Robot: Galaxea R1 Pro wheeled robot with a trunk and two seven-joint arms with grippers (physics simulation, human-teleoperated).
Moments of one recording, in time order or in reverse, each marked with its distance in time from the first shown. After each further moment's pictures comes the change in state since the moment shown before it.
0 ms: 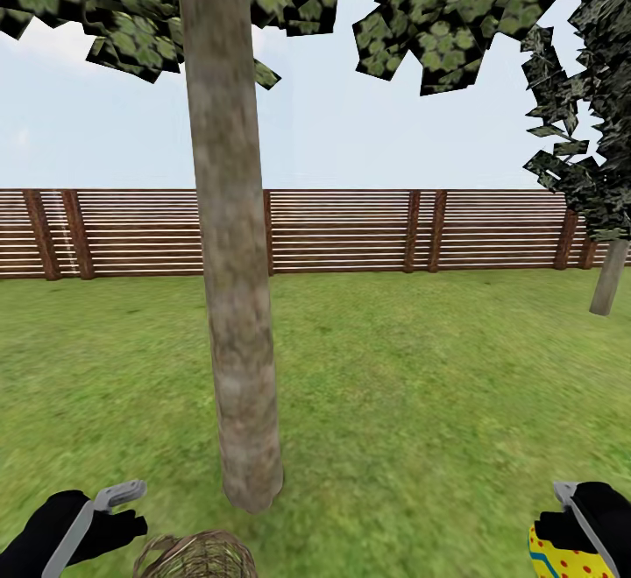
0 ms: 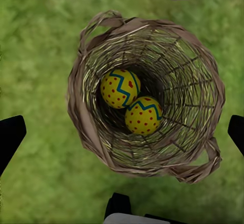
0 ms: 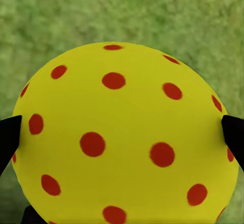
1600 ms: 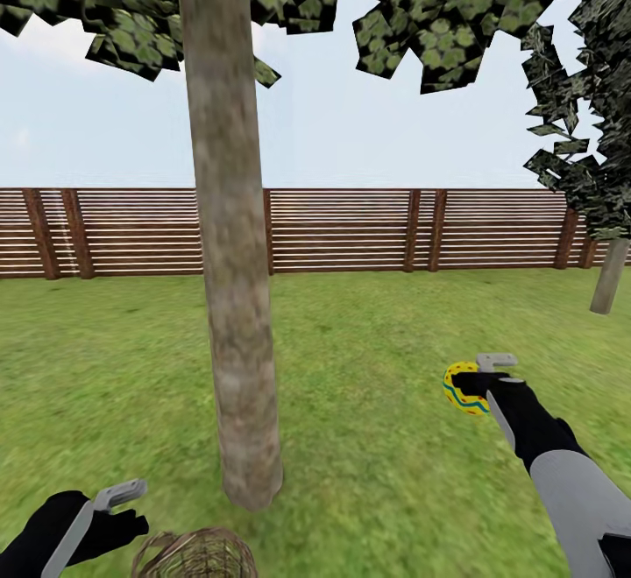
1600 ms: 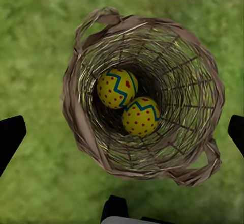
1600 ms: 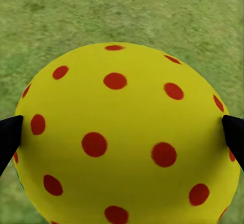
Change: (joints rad) left arm 0.000 0.000 0.002 0.003 0.011 -0.003 -0.005; right arm -0.348 0.197 -0.022 0.035 0.049 -0.386 -0.115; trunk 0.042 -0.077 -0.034
